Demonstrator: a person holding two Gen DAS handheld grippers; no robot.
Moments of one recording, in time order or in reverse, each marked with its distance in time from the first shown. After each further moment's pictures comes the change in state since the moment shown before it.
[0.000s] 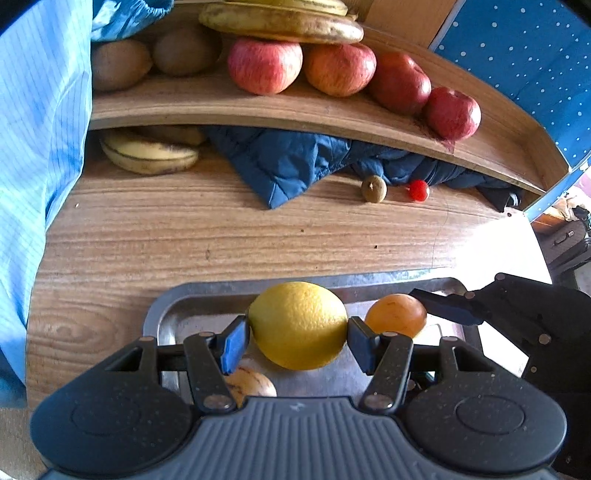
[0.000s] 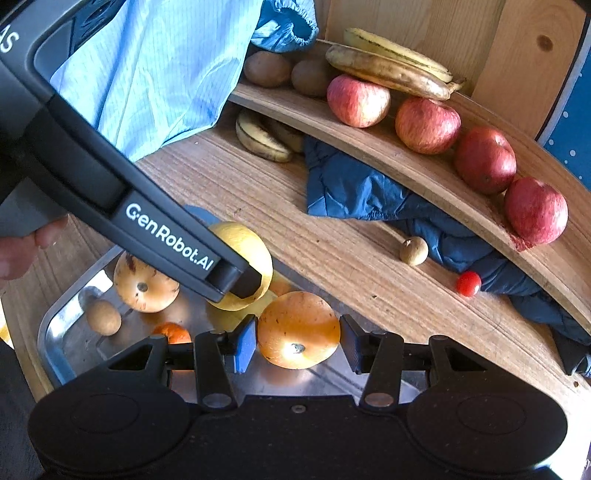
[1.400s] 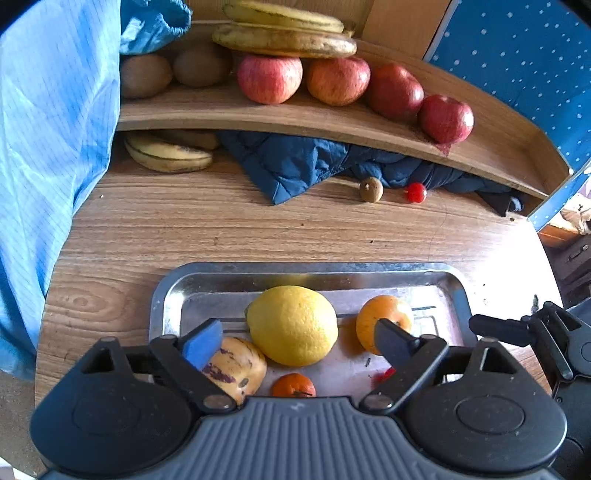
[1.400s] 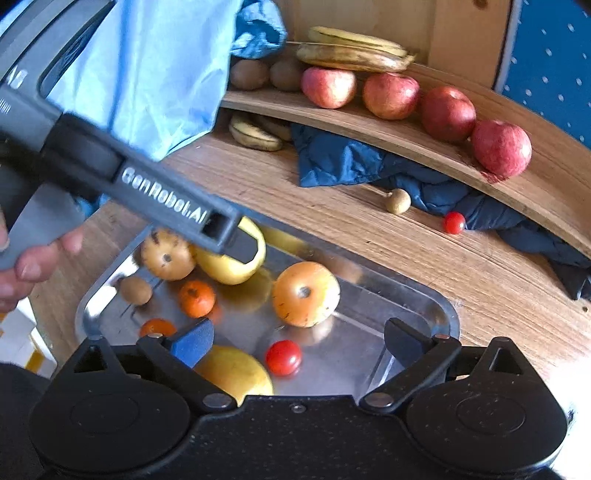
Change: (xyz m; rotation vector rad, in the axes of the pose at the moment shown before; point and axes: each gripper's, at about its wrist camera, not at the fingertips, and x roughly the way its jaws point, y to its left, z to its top) left arm -0.025 -0.019 -0.025 -0.026 -0.079 0.069; right arm -0.043 -0.005 -0.039 0.129 -0.023 0.046
